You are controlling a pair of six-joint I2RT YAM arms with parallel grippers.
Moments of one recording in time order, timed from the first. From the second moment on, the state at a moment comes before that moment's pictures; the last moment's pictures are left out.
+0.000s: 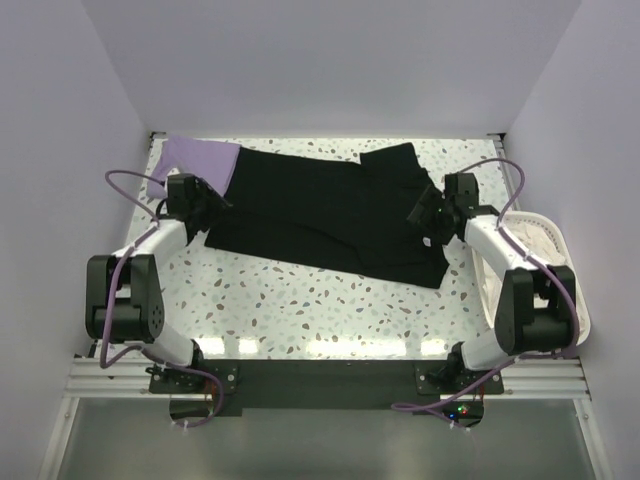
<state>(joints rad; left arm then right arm) 0.04 1.57 0.90 -0.04 0.04 -0.77 0.06 1.52 1.00 -0.40 -0.08 0.64</state>
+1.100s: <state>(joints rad) -0.04 1.30 0.76 -0.02 0.22 -0.72 0.14 1.43 0.68 -0.24 0.04 0.73</state>
